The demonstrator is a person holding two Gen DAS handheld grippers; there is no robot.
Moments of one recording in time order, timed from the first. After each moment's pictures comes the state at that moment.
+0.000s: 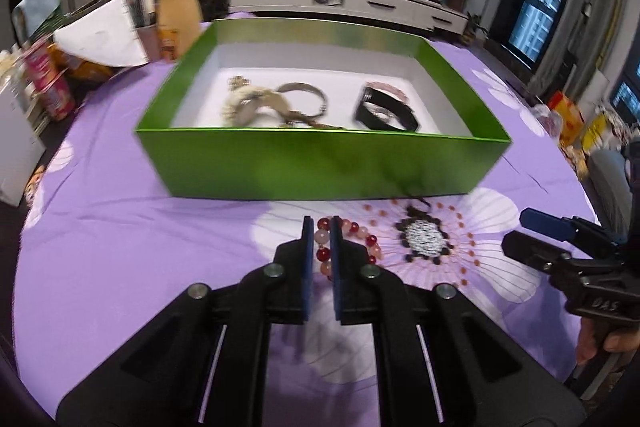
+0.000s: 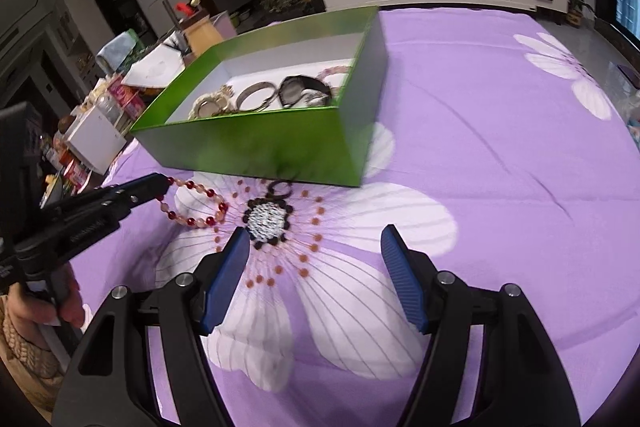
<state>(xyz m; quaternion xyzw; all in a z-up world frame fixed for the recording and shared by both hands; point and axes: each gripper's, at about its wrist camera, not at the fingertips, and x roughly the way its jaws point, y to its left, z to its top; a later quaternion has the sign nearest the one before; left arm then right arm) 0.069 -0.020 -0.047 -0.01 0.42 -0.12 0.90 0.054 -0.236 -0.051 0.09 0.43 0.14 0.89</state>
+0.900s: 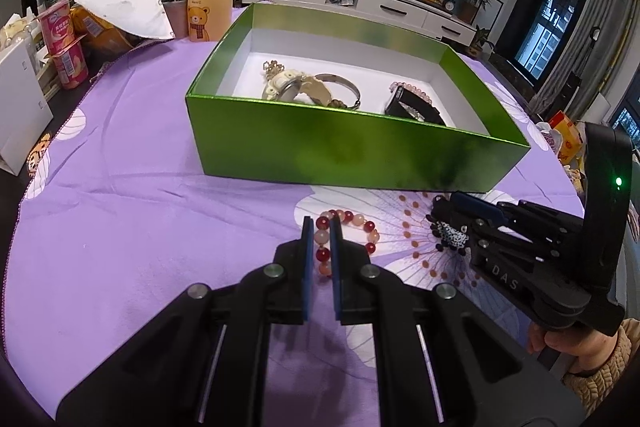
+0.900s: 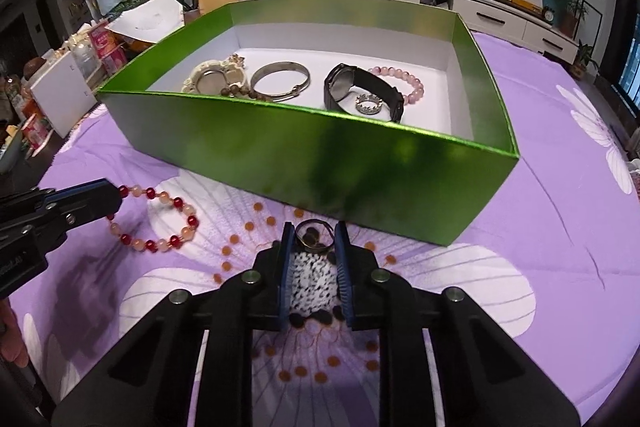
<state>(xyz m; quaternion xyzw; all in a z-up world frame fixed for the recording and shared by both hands) 0.067 0.011 -0.054 -0.05 0.42 -0.12 0.90 0.097 -0.163 -0.075 -0.02 0.43 0.12 0.89</state>
